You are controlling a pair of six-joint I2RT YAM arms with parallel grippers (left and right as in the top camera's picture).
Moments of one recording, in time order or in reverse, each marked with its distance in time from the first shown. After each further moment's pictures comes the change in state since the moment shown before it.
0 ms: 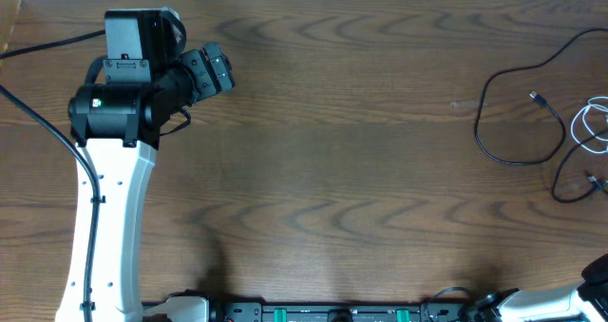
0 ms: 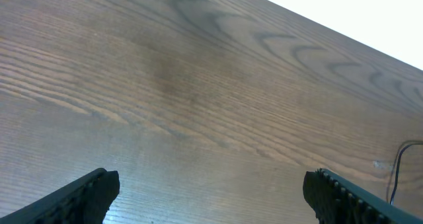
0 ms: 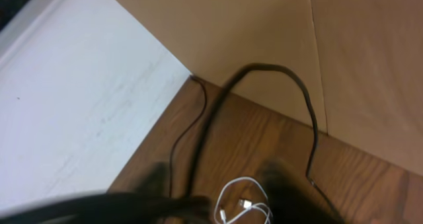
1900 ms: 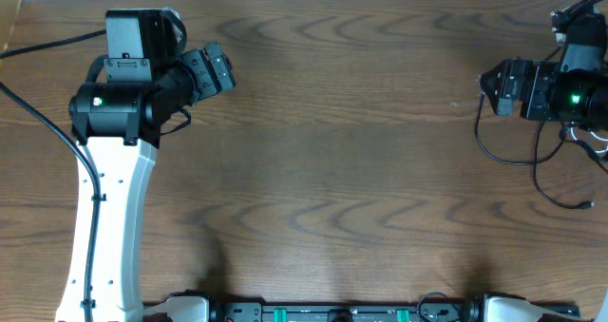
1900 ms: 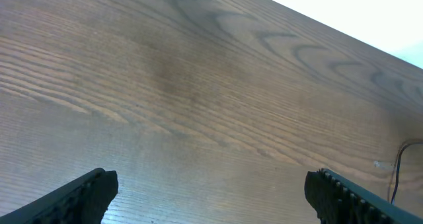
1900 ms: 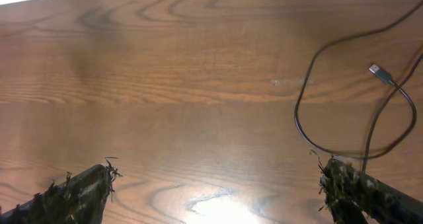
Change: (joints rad) left arm 0.000 0.006 0.000 0.000 0.000 -0.001; right arm 0.894 -0.337 0.002 -0.748 0.033 -0.329
